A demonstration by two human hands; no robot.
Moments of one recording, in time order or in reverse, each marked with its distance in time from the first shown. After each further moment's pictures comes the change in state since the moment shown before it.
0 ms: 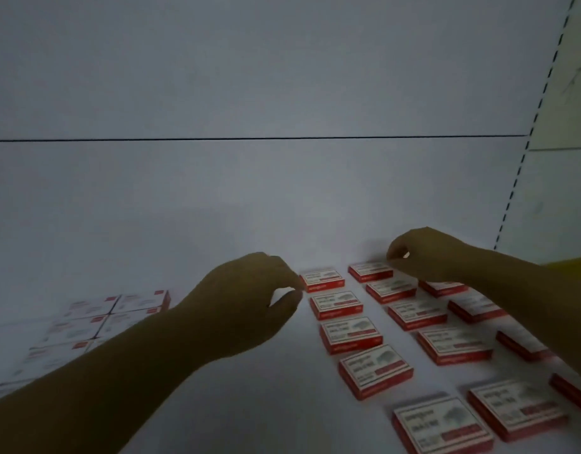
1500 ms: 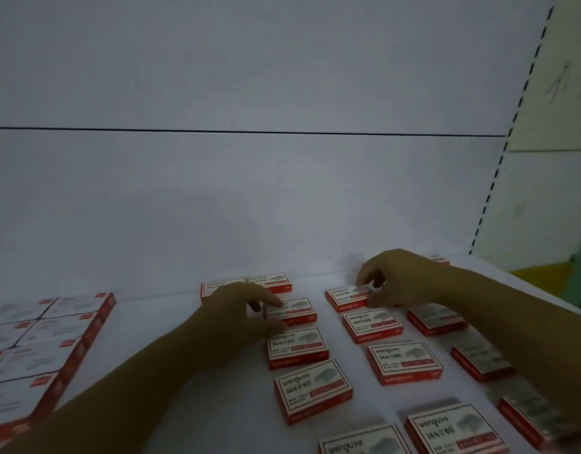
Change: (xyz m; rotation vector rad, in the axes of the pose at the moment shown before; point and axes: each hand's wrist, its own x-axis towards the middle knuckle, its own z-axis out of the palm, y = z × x) left_hand 0.042 0.005 0.078 -0.410 -0.105 -0.269; right_hand 0.010 0.054 0.023 0.092 -0.149 -0.170
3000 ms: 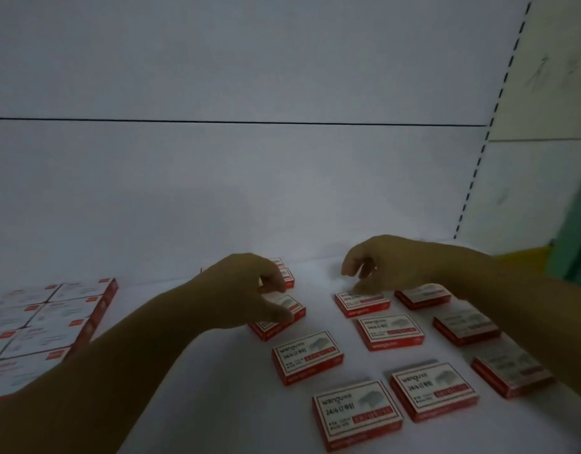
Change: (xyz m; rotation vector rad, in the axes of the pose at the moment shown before) left_hand -0.005 0.040 -0.024 0.290 -0.157 0.046; right_hand -0.031 -0.031 -0.015 0.081 -0.073 -0.076
